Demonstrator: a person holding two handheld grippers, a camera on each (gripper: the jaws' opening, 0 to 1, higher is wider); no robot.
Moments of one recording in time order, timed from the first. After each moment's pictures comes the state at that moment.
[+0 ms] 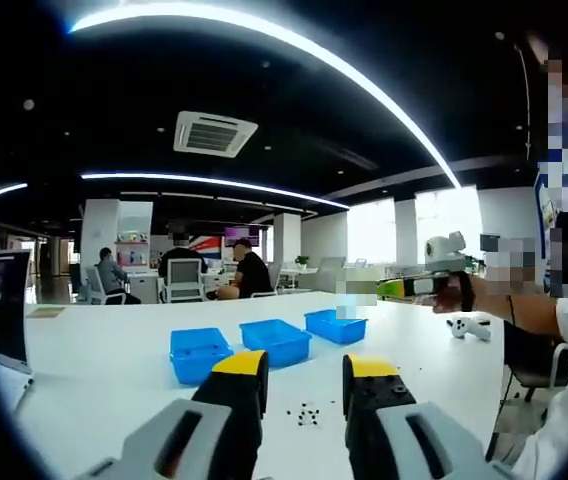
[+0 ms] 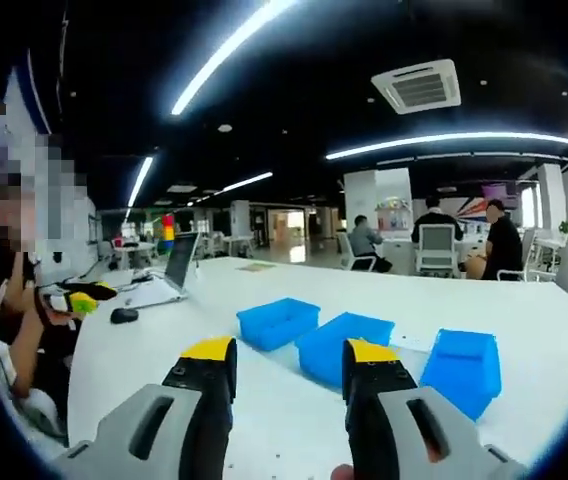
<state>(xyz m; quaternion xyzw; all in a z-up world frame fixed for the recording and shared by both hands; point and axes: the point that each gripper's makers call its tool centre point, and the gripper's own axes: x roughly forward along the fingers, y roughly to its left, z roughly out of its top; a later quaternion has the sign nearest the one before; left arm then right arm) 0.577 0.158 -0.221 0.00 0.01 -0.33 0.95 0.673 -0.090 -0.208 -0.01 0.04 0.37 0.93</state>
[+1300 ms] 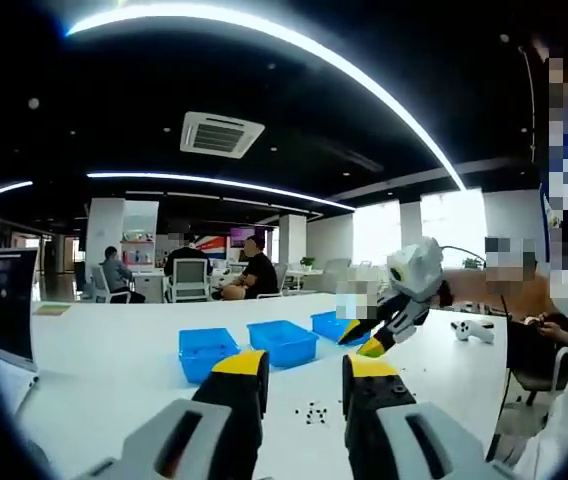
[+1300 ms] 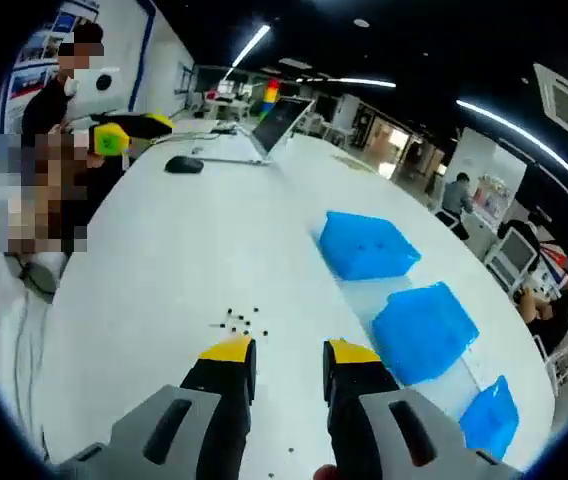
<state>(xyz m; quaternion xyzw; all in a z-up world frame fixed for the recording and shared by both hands) 0.577 0.170 -0.218 -0.01 0.01 -0.32 0.95 0.684 0.032 -0.313 -0.32 0.21 0.52 0.77</state>
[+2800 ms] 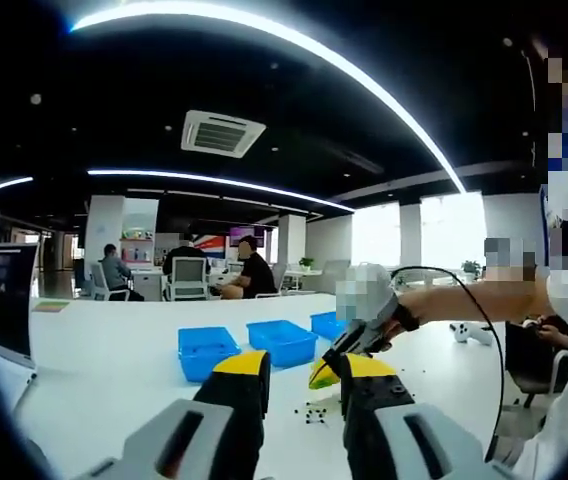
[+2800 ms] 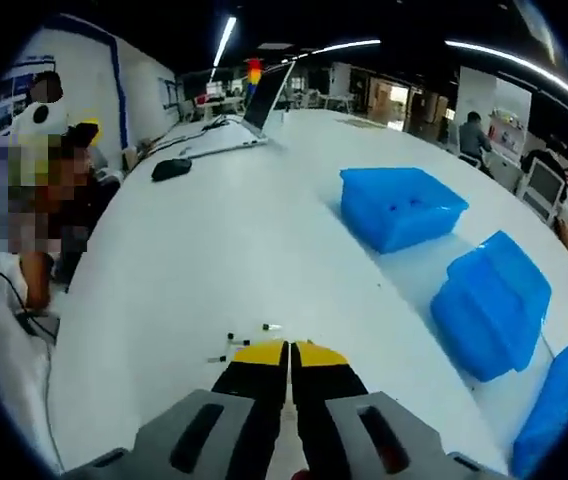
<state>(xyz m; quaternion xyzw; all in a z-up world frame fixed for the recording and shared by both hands) 0.579 0.169 -0.220 -0.01 0.01 -0.32 0.95 0.698 0.063 -0.359 -0.21 0.31 0.52 0.77</state>
